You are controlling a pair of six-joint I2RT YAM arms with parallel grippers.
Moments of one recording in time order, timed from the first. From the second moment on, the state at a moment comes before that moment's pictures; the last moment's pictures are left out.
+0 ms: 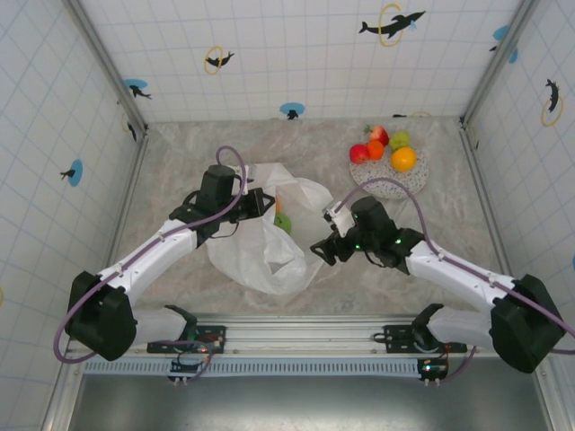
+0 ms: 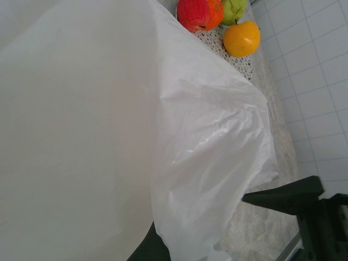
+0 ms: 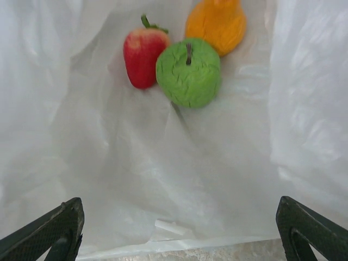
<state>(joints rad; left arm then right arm) -0.50 1.27 0.87 -0.23 0.40 -0.60 0.71 1.16 0.67 -0.23 -0.32 0.01</state>
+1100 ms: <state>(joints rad) -0.50 1.27 0.87 -0.19 0.43 -0.66 0.33 1.32 0.92 -0.29 0.15 -0.04</state>
